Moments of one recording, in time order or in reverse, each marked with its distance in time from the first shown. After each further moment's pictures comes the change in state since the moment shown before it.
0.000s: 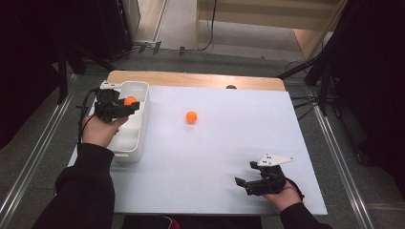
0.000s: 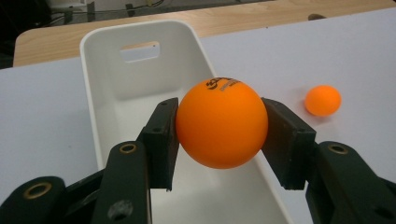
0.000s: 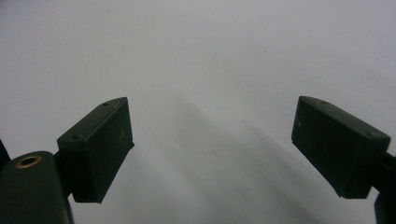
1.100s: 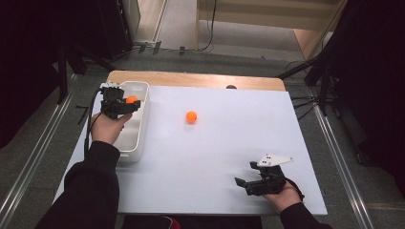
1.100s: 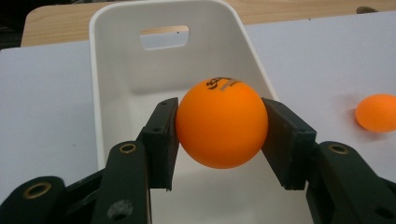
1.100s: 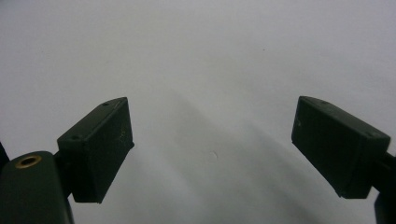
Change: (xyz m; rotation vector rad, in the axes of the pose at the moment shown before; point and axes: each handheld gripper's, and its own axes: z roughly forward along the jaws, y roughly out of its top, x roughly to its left) left arm 0.010 -0.001 0.038 0.035 0.074 -0.054; right arm 0.000 0.000 0.000 0.003 -0.004 -0.005
